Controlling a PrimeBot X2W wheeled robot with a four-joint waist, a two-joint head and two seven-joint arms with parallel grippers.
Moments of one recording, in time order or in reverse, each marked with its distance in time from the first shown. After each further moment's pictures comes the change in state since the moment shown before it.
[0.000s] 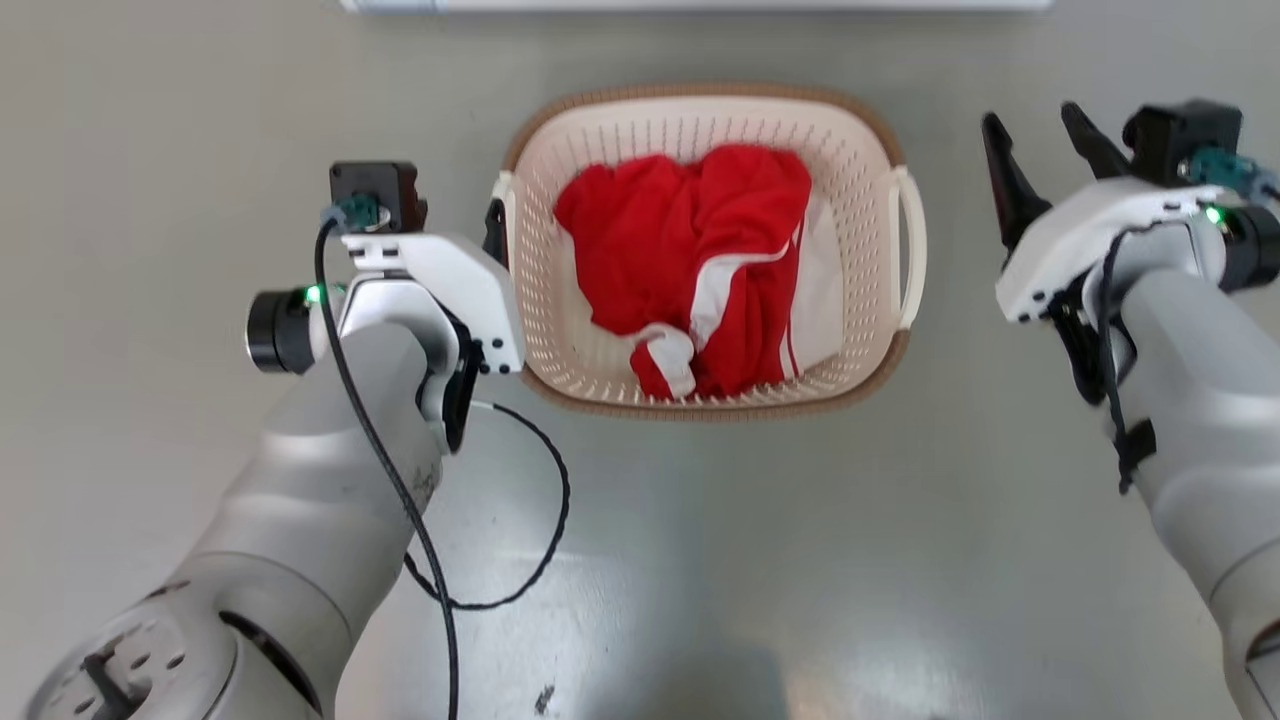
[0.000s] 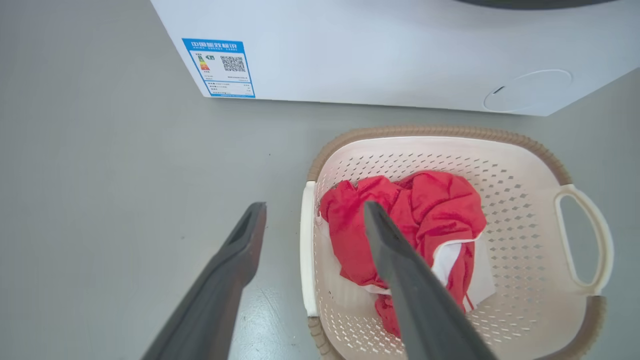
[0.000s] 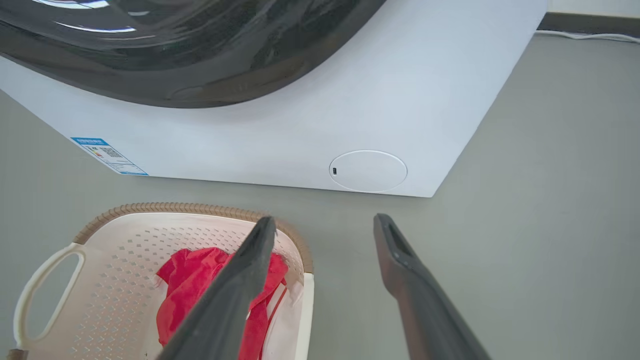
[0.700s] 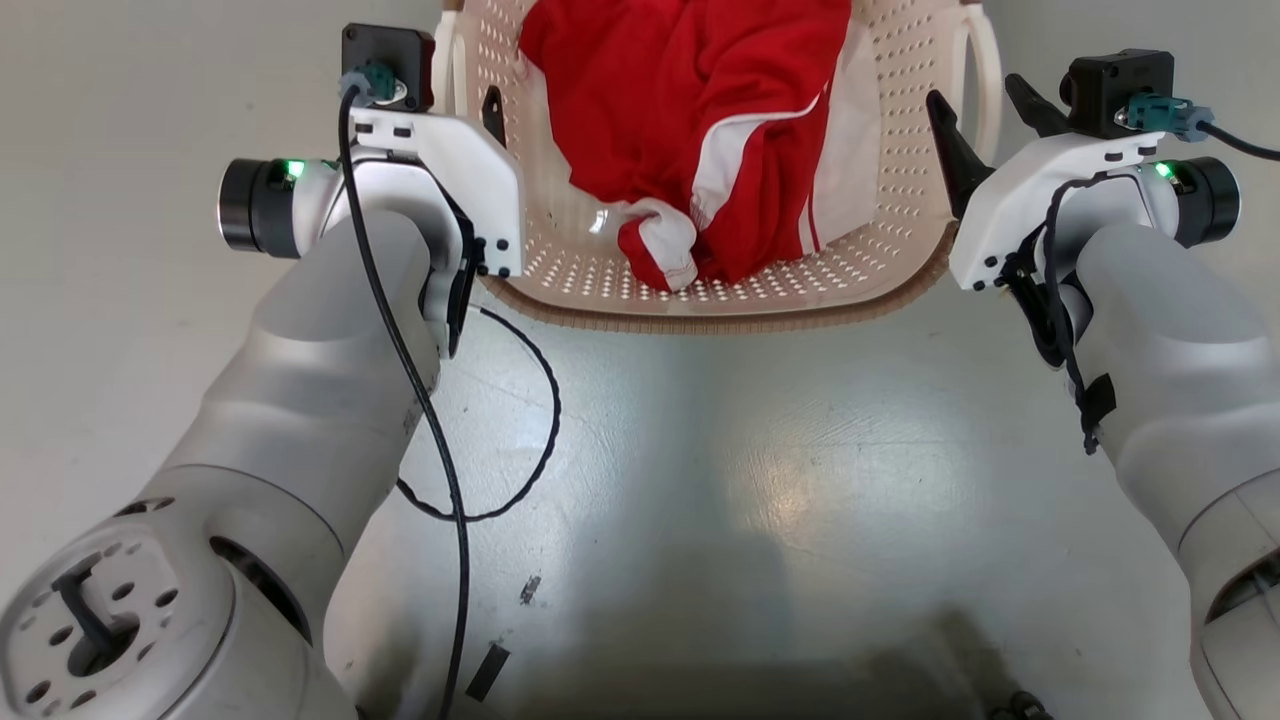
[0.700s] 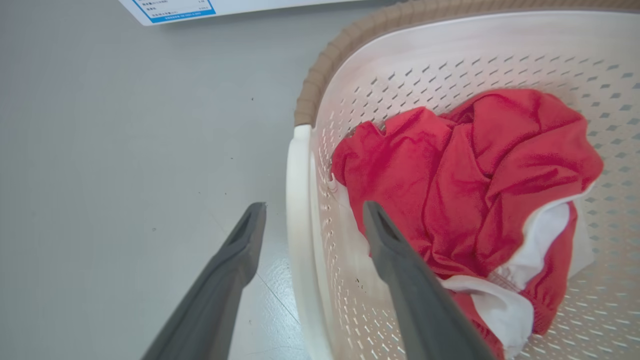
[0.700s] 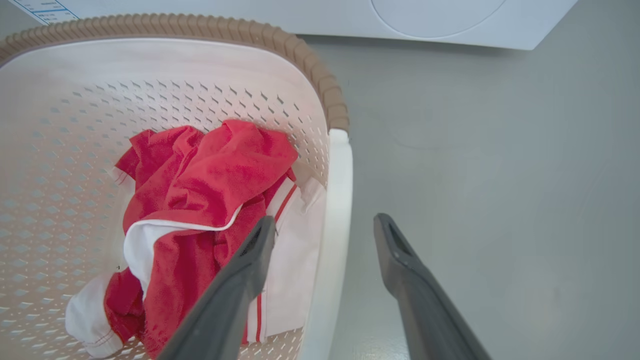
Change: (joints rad) left arm -0.150 -0.007 -0.088 0.008 0.036 0.054 0.066; right arm -0.108 0.059 0.205 0.101 0.139 0.000 0.038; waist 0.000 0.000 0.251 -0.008
